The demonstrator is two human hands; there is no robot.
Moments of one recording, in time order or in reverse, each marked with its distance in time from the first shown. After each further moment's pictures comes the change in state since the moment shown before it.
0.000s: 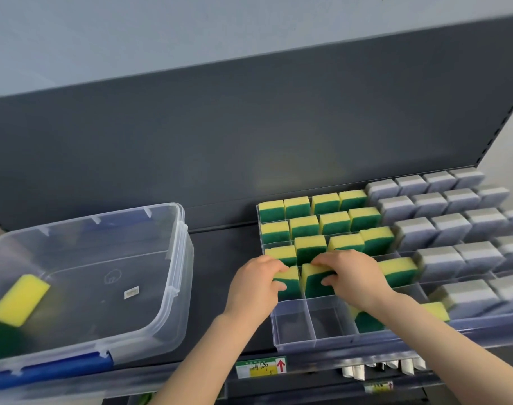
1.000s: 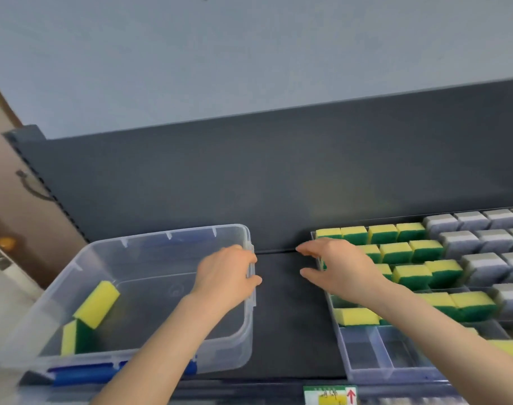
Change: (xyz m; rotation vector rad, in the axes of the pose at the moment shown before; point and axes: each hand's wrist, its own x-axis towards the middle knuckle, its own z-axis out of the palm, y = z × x) left_hand -0.030 -0.086 -0.150 0.440 0.078 -0.111; right_hand 0.034 -0.148 -0.052 0.122 0.160 -0.178
